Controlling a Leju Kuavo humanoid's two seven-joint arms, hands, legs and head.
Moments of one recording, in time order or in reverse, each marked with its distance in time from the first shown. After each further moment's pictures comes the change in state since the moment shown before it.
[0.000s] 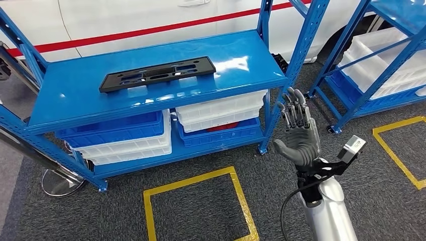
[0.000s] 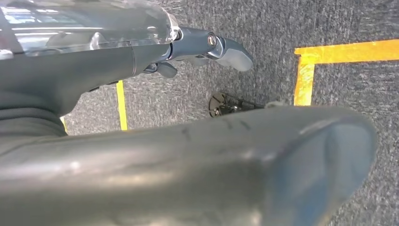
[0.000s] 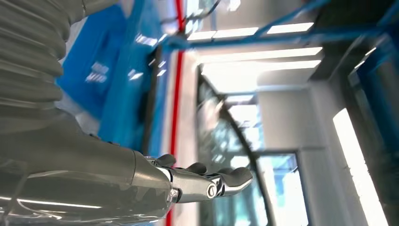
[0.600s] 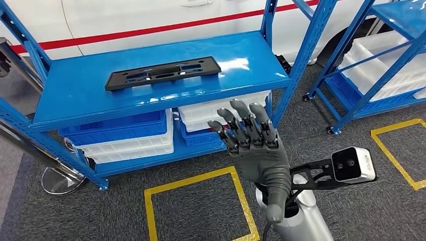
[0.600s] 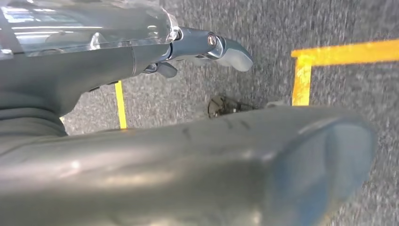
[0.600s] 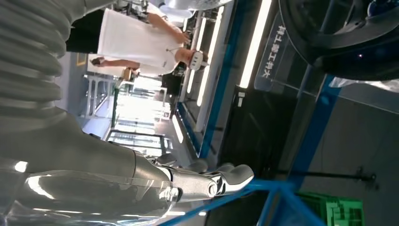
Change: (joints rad) left arm -0.022 -0.020 -0.087 0.020 0.055 -0.002 -0.015; right arm -0.055 0.071 0.399 -0.306 -0.343 0.262 0.086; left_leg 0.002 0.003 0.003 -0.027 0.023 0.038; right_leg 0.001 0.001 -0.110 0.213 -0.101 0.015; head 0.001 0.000
